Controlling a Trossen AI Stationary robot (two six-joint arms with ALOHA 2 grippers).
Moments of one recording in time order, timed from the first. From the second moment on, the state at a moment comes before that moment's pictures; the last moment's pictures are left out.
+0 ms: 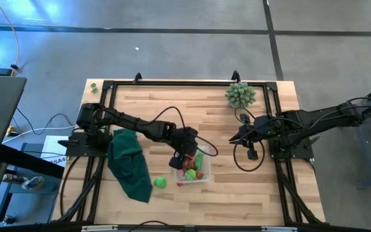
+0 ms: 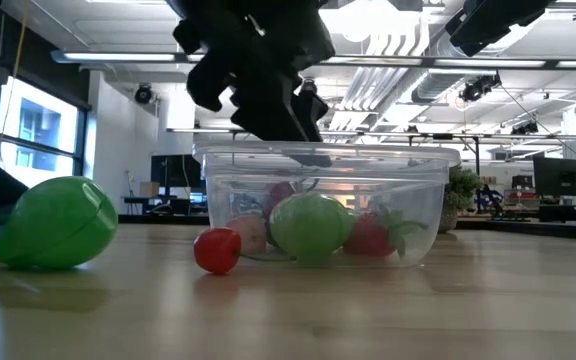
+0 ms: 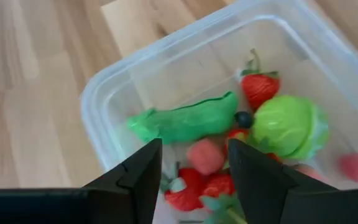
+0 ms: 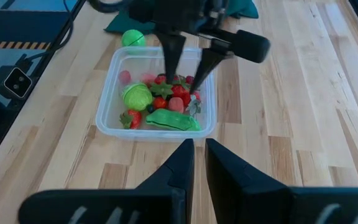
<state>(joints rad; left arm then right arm) 0.04 1.87 1.25 -0.31 0.18 0.34 0.19 0.89 0.83 -0.59 0.06 0.04</state>
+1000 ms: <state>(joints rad) 0.14 1.90 1.25 -0.34 0.23 0.37 0.19 0.89 0.83 -0.59 0.06 0.04</state>
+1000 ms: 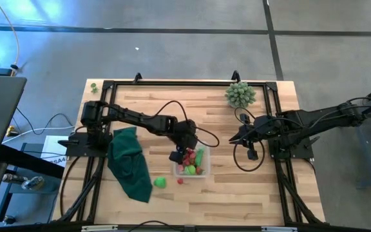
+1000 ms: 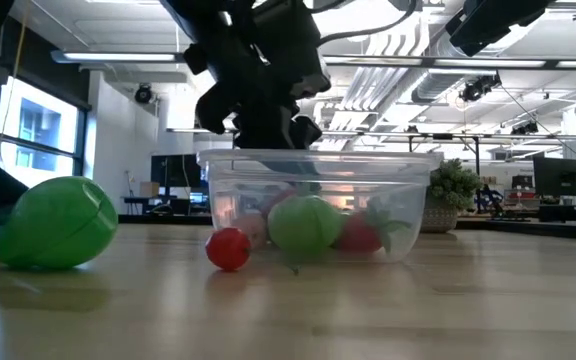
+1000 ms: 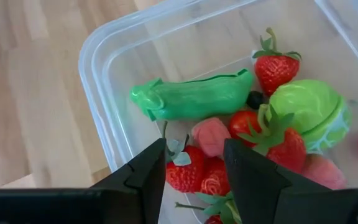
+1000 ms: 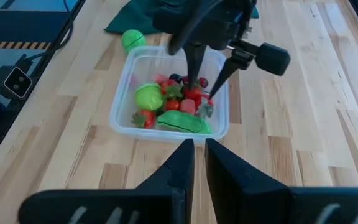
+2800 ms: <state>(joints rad) -0.22 1.28 0.90 -0.64 -0.07 -0.14 0.19 0.89 0.83 -0.59 0.06 0.04</state>
